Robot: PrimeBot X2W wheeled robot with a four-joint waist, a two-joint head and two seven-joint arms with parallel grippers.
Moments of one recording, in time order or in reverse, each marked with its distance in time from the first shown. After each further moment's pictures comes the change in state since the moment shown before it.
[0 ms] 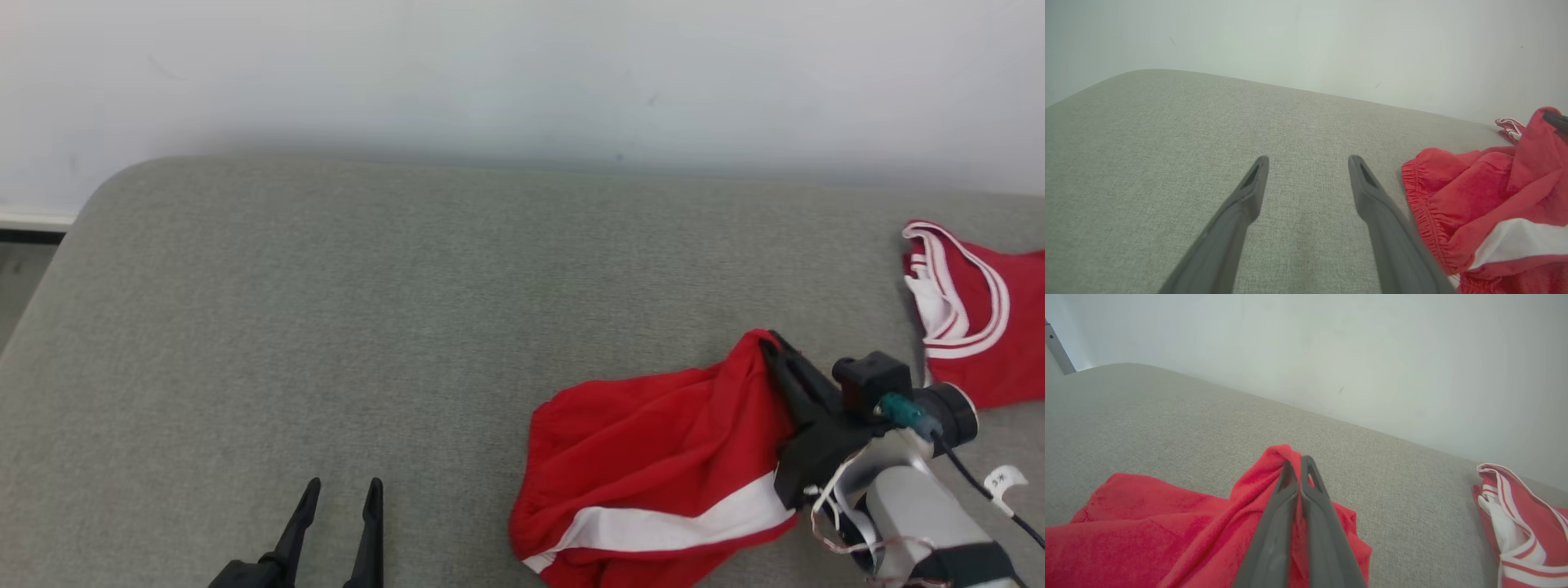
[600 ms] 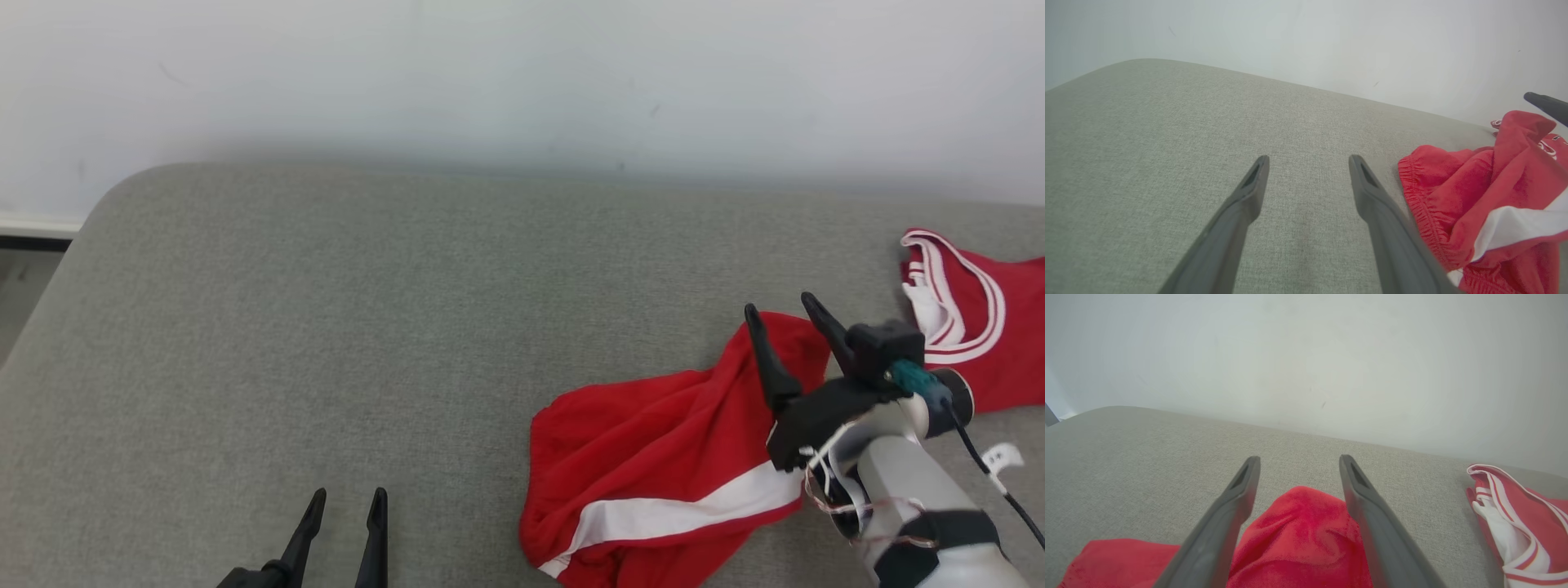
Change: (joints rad) left arm 0.003 -0.002 -0.021 0.019 -0.031 0.000 0.000; right arm -0.163 0.073 -0.049 0.266 0.046 0.000 -0.075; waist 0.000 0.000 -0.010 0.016
